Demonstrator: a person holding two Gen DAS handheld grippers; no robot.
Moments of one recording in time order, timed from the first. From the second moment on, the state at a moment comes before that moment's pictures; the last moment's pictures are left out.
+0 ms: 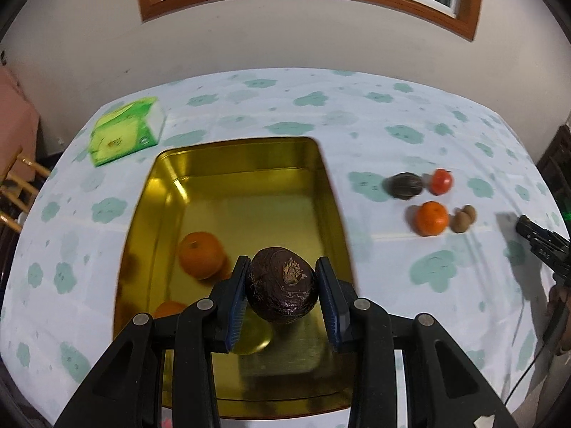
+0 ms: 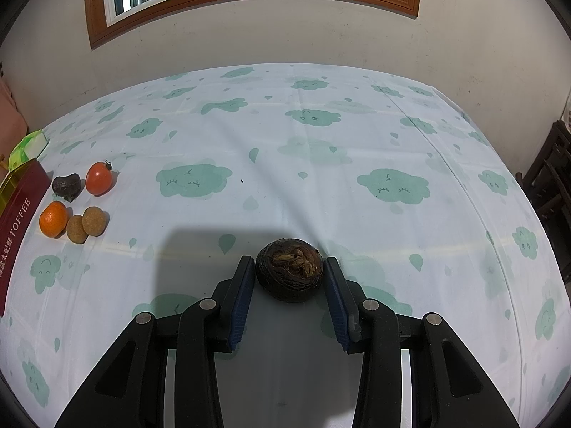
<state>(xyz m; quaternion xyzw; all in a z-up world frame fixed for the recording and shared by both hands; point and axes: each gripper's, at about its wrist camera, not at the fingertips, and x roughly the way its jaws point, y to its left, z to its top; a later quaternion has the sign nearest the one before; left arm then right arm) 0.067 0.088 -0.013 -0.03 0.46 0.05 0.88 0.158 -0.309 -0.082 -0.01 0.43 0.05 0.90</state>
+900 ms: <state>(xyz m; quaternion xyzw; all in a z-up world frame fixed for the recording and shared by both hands) 0.068 0.129 -0.035 -0.04 0.49 0.08 0.87 0.158 -0.309 -0.082 -0.01 0.43 0.05 0.90</state>
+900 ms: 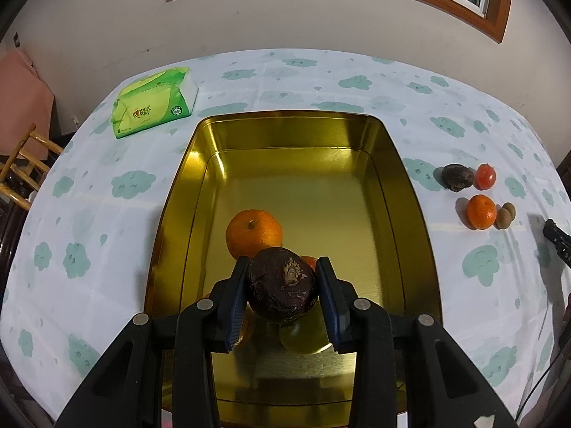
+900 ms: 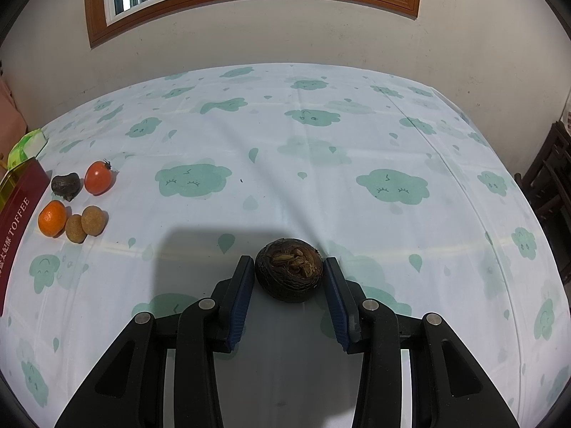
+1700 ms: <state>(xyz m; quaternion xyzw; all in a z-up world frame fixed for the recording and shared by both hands) 0.069 0.133 -0.039 -0.03 0.49 0.09 0.87 0.158 -0.310 -0.082 -0.01 0.43 0.05 0.90</state>
